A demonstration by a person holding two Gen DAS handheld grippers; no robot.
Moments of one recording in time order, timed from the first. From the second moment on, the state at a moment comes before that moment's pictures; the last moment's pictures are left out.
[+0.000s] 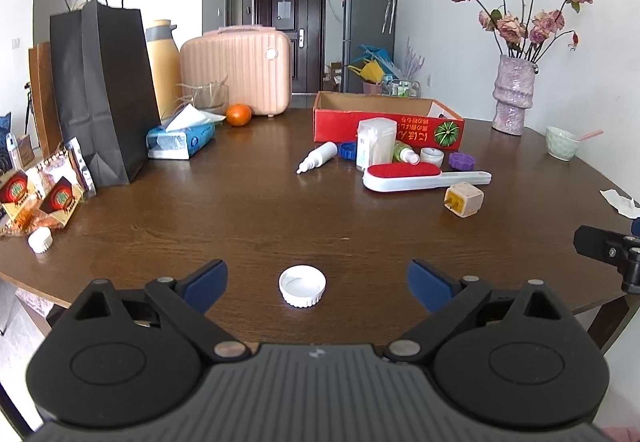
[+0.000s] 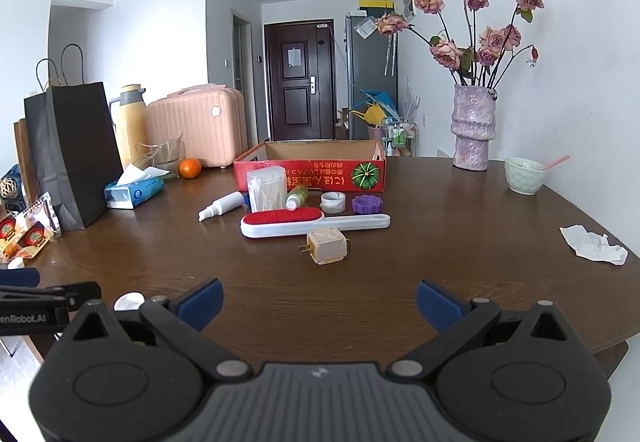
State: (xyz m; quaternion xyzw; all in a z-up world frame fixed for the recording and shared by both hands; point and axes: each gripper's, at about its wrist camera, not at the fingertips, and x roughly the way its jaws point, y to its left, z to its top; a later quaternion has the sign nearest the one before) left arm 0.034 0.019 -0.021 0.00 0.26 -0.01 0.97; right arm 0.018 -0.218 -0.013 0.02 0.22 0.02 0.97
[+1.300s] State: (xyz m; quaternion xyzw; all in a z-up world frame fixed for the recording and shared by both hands) left arm 0.120 0.029 -0.080 -0.01 0.36 -0.01 0.93; right arm 0.099 -0.201 -0.050 0.00 0.31 0.02 0.95
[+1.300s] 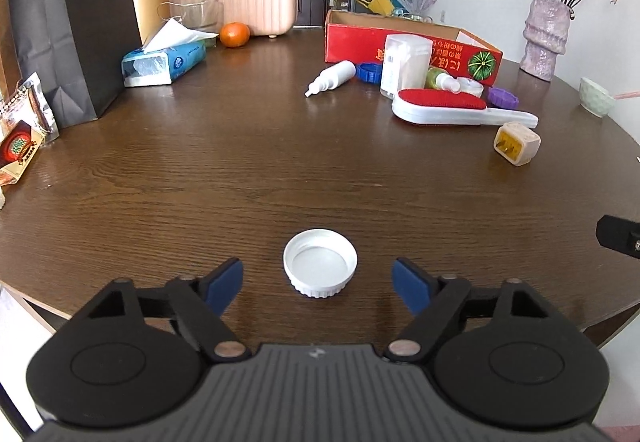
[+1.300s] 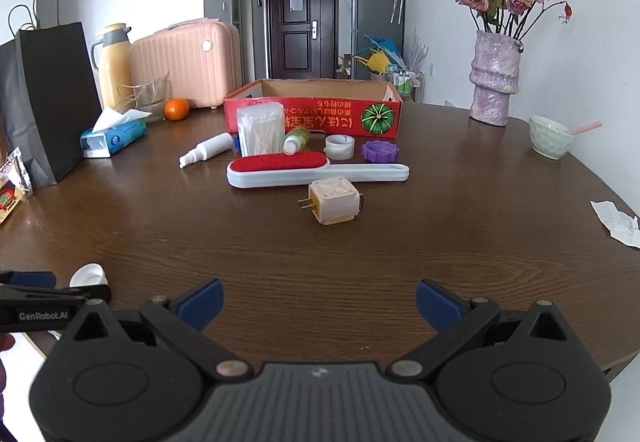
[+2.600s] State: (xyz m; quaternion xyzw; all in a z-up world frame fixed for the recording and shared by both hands) left arm 0.214 0.006 -0.065 -0.01 0.34 -0.03 0.94; right arm 0.191 -0.221 -0.063 0.01 0.33 0.03 0.94
